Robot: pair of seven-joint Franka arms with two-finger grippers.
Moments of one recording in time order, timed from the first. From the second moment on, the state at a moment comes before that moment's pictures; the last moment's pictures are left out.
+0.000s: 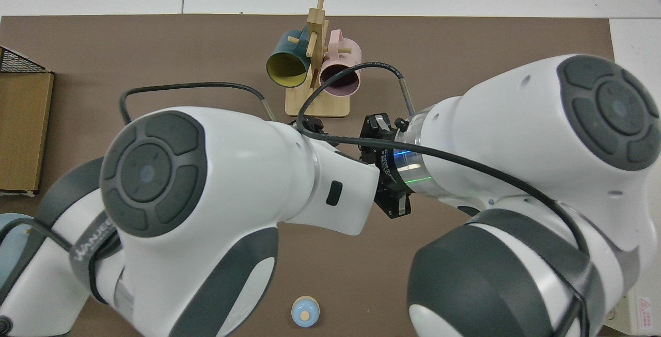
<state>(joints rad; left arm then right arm) -0.39 0.06 -0.24 -1.58 -0.26 1.93 0.62 0.35 0.07 0.14 -1.52 0.26 1.75 1.82</state>
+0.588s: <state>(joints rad) -0.40 0.08 -0.24 -1.58 -0.26 1.93 0.62 0.35 0.07 0.14 -1.53 0.26 1.75 1.82</state>
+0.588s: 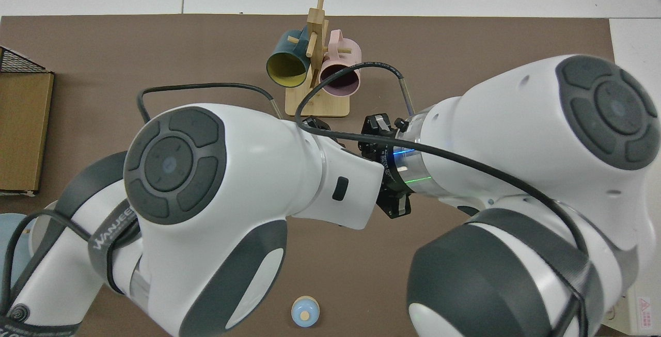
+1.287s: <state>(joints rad) -0.40 0.07 -0.24 -1.58 -0.26 1.92 0.64 0.34 0.08 0.13 -1.55 0.26 1.78 1.82</state>
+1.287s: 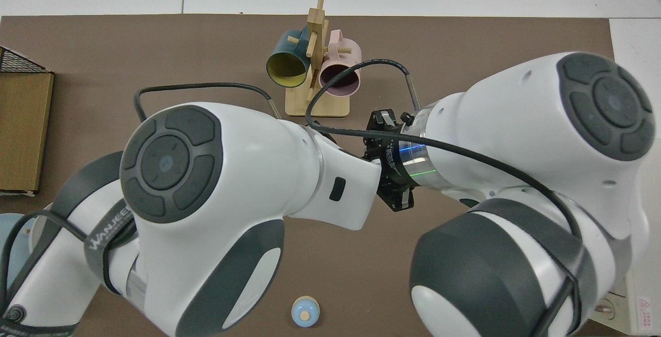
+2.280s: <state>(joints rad) -0.37 0.07 -0.21 -1.59 -0.22 1.92 0.62 0.28 0.07 0.12 -1.55 0.25 1.73 1.66</state>
